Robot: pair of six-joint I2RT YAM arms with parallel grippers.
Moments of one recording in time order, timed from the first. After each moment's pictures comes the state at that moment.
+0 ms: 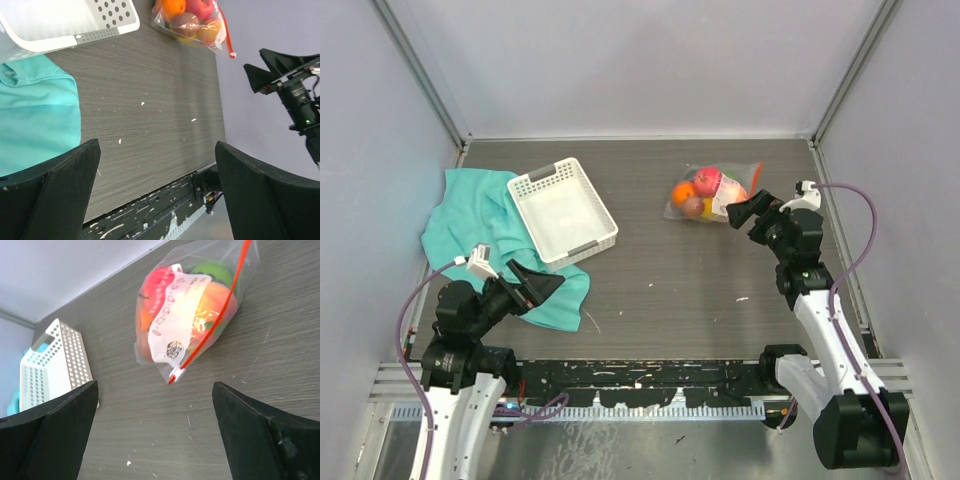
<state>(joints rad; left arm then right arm) -0.10 0.22 0.51 -0.61 0.46 -0.82 0.03 0.85 0.60 -0.01 -0.17 0.57</state>
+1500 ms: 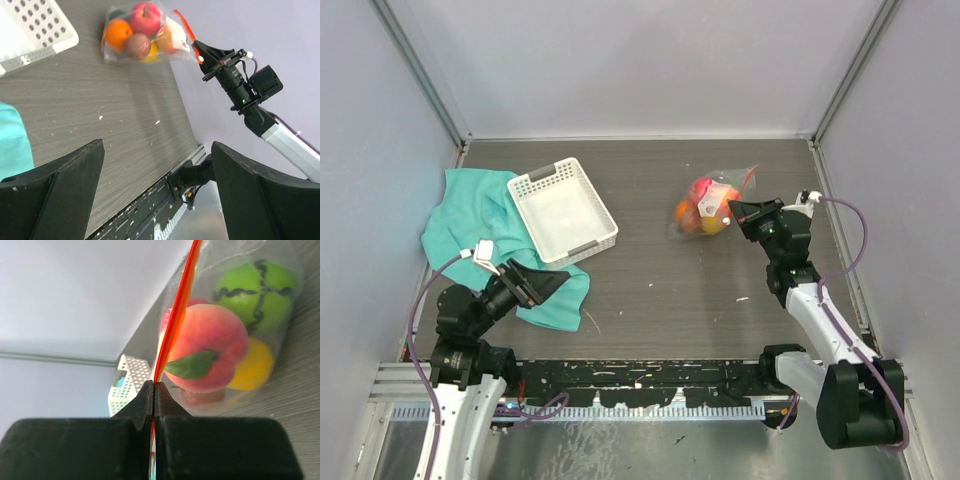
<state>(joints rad) -0.10 0.17 0.39 -0.31 0.62 -0.95 0.05 1.03 0.52 0.30 -0.11 1.11</state>
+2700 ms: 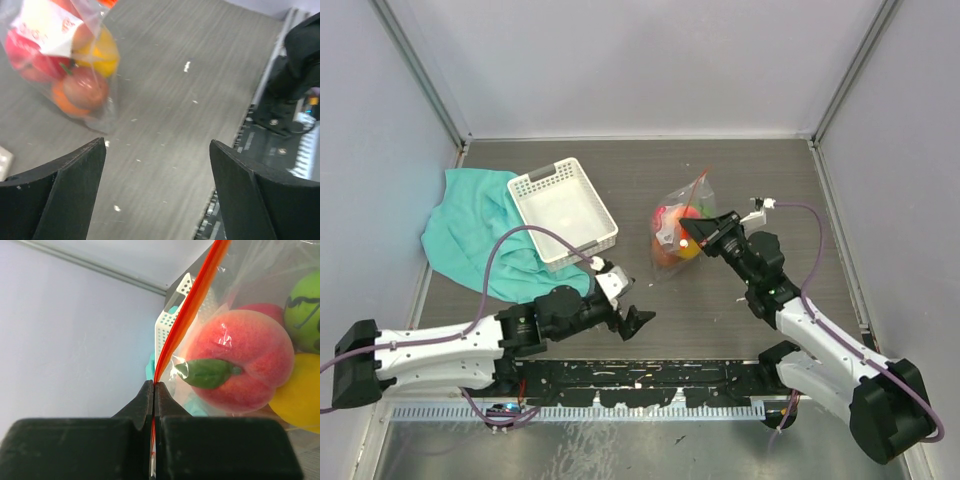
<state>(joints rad) -1.24 0.87 0.52 0.18 -0.17 -0.15 0.45 0.91 0.44 0.45 -0.09 1.15</state>
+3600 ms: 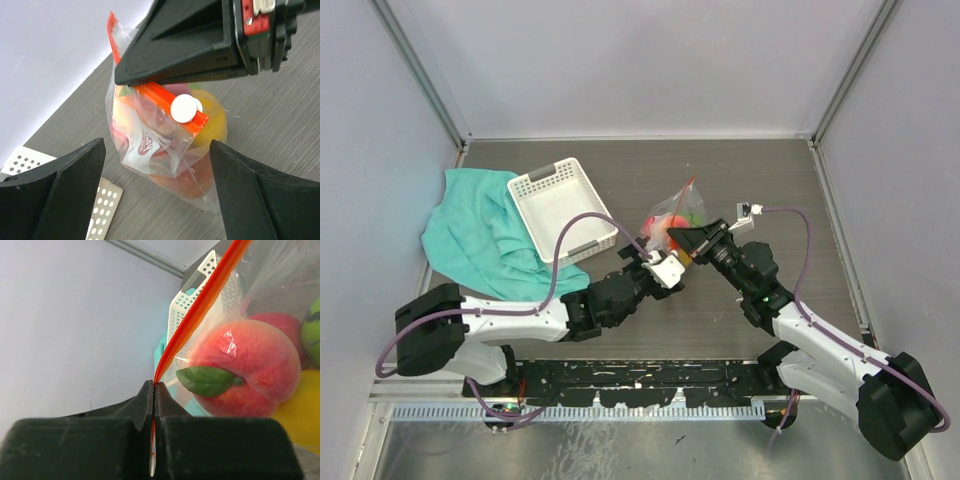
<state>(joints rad) -1.25 1.38 0.72 0.58 -0.57 0.38 0.57 0.91 0.39 0.55 -0.07 1.11</state>
